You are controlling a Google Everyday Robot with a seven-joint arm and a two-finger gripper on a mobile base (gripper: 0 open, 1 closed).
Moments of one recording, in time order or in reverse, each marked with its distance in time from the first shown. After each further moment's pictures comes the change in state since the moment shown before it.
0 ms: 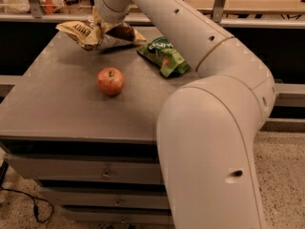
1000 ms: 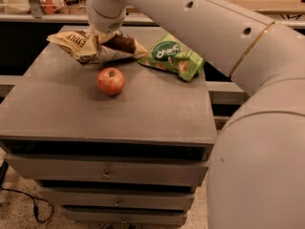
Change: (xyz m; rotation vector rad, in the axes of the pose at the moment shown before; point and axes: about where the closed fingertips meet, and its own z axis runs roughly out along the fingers) arm -0.064 0.037 -0.061 -0.087 0.061 0.231
